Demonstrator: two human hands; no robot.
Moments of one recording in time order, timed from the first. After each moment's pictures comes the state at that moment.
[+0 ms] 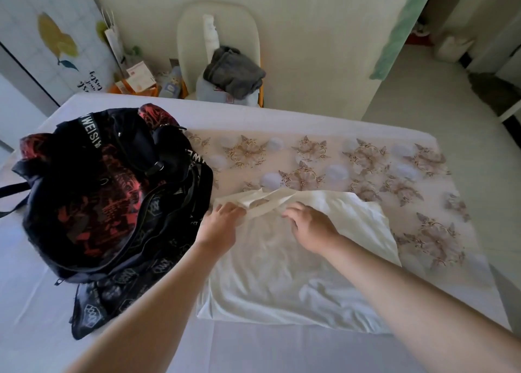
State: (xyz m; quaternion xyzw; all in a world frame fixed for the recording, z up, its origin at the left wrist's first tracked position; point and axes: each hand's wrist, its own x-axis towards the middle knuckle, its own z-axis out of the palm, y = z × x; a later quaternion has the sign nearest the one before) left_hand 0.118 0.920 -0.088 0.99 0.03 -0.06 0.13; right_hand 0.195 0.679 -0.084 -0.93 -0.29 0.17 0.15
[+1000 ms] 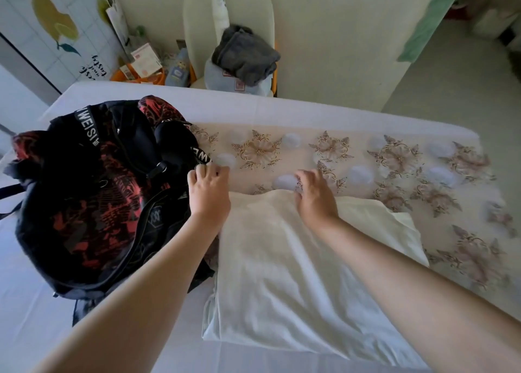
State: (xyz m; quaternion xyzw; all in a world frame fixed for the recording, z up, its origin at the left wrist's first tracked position) left_hand 0.194 0.963 -0.072 0.99 0.14 0.04 -0.01; right_hand 0.264 0.734 -0.111 -0.95 -0.19 0.00 0.24
